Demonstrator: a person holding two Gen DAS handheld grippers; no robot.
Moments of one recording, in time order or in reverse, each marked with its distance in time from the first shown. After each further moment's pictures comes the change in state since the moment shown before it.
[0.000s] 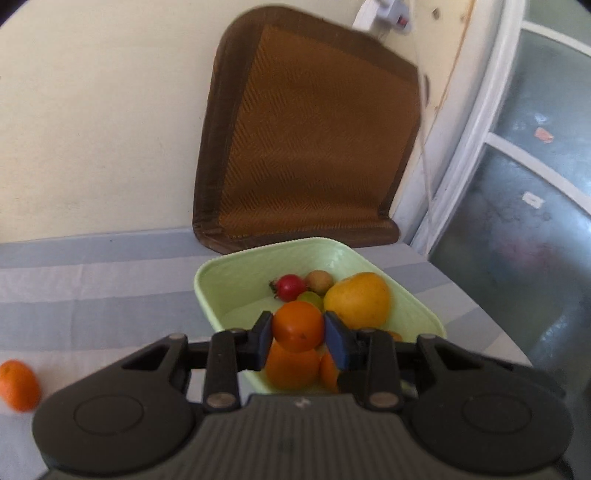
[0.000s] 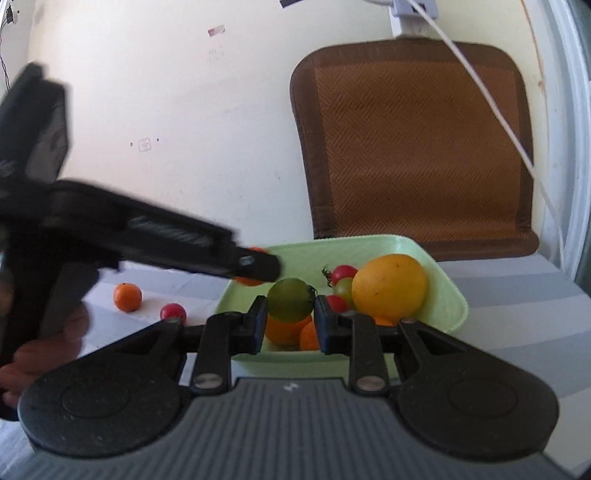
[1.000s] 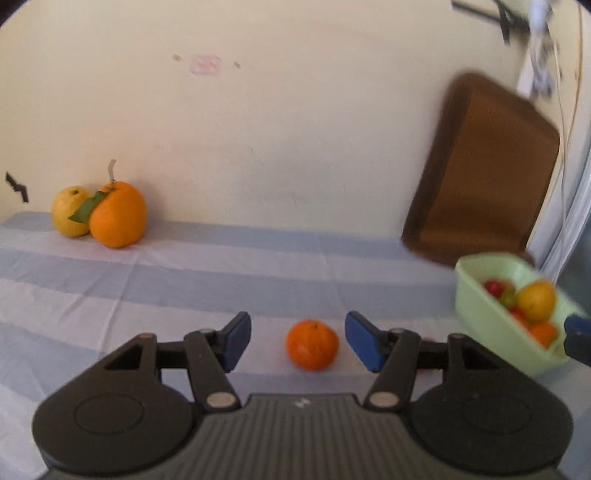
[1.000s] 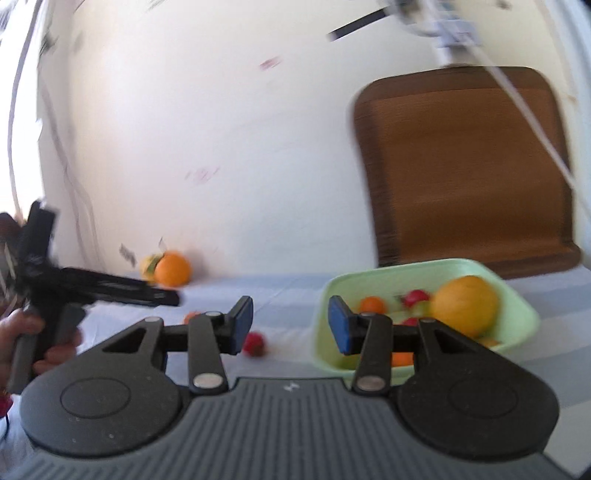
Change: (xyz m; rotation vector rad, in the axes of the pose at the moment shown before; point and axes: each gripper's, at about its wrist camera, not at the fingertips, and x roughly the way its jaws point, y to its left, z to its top) left arm -0.087 0.141 -0.056 -0.100 -0.102 0.358; right arm -0.013 0.048 -0.001 -0.006 -0.087 0.142
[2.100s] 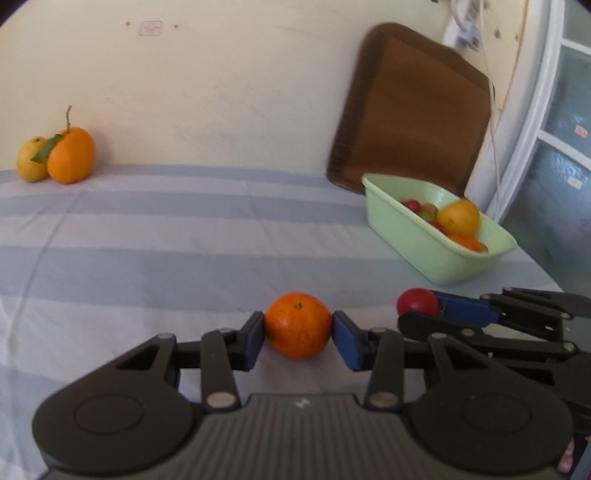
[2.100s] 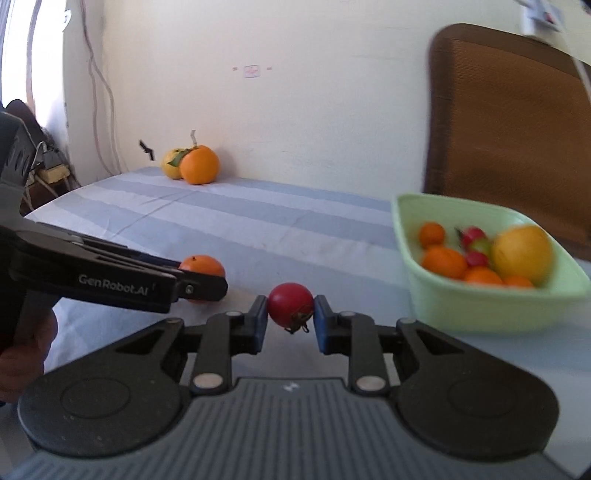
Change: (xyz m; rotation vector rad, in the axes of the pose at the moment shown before) left arm -0.048 -0.051 -0.072 0.018 0.074 -0.149; right arm 0.015 0.044 -0.033 -0.151 0.244 -0.021
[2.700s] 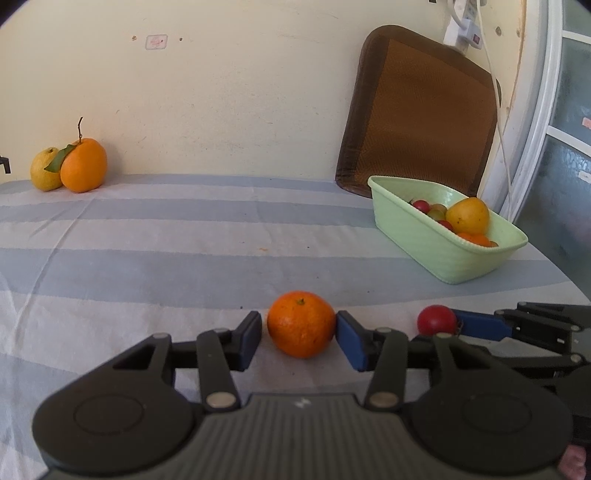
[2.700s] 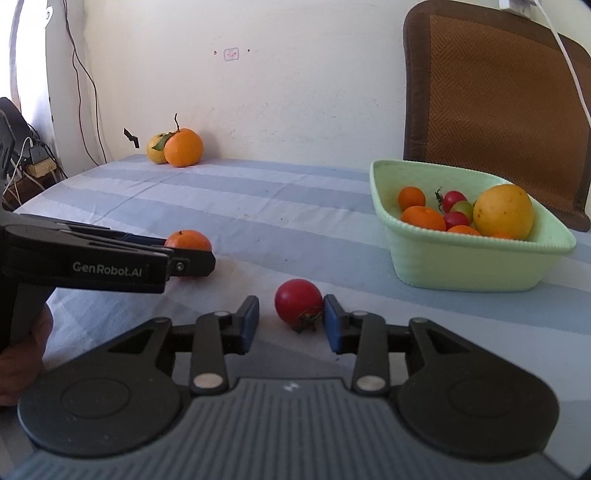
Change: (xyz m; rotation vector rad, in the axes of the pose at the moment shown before) left arm -0.002 -0.007 -0.009 0.010 -0.046 0.064; right arm 0.005 -0.007 -0.010 0.026 0.051 -0.023
